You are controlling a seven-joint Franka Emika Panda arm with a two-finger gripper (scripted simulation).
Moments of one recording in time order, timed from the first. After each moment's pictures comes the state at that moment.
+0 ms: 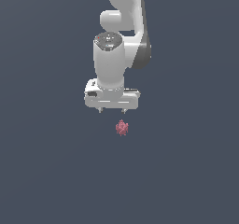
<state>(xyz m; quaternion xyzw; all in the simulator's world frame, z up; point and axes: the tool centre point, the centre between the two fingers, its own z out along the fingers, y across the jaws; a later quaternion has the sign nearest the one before) 0.005 -0.030 0.188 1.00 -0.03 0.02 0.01</state>
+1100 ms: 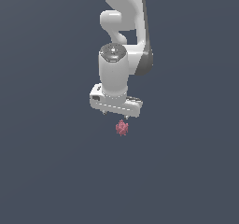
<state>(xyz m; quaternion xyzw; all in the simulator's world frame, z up) 0.008 -0.017 0.161 0.99 -0.12 0.01 0.00</state>
